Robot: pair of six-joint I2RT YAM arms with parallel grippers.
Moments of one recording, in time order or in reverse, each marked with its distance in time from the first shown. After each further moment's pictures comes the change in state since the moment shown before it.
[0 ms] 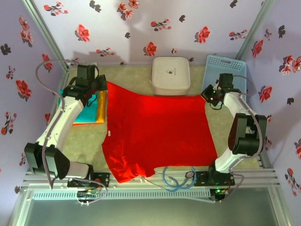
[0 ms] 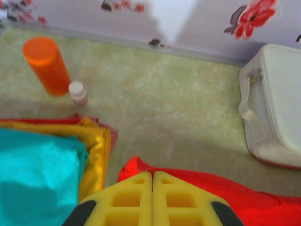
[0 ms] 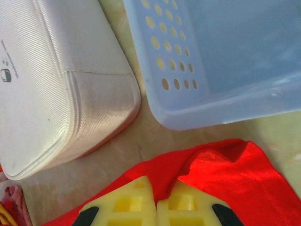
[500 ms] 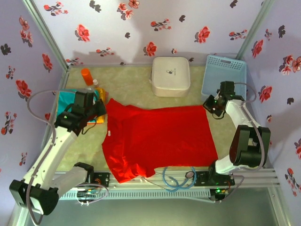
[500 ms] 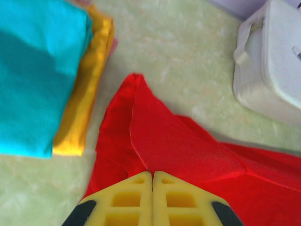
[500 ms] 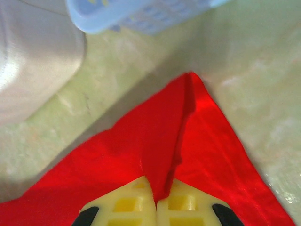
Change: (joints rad) left arm -0.113 -0.384 -0.329 -0.157 0.010 -0.313; right arm -0.008 -0.162 -0.148 -0.158 0.078 -0.100
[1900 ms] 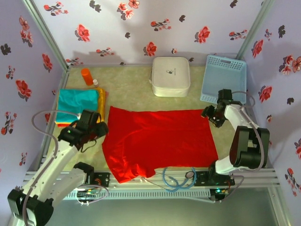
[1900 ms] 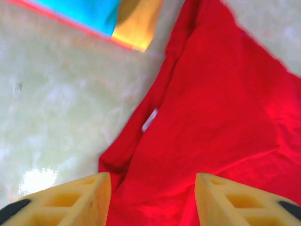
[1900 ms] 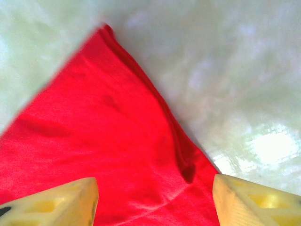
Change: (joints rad) left arm -0.052 -0.124 -0.217 -0.153 -0.042 -0.103; right arm -0.004 -0.019 -0.085 -0.073 0.133 -0.017
